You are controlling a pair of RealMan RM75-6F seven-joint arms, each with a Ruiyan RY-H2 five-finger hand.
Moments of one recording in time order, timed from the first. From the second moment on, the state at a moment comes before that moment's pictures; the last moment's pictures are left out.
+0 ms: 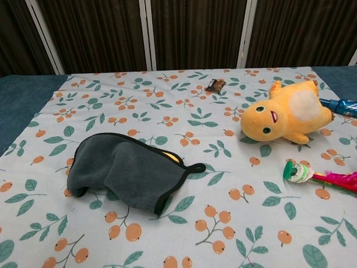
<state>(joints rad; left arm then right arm) -0.10 -1.09 0.06 -1.65 1.63 1.46 -0.08 0.28 -1.48 0.13 -1.52 -1.02 1.19 -0.42</state>
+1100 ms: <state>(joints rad) -0.10 -1.08 0.06 -1.65 1.62 1.45 -0.08 0.29 -1.50 0.12 -1.51 -1.01 1.20 -0.42</state>
